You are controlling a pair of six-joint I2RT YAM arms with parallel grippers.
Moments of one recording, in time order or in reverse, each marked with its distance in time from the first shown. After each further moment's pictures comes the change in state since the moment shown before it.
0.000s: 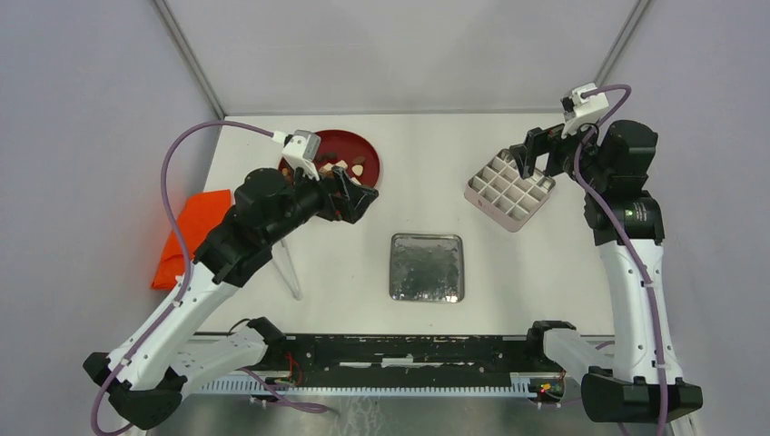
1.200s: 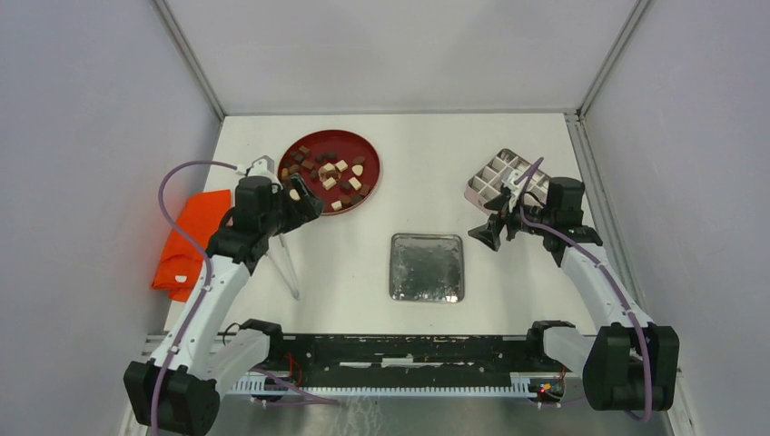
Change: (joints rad) left arm 0.476 0.040 -0.317 -0.041 0.021 -0.146; right arm 0.016 0.068 -0.619 0.290 -0.543 -0.400
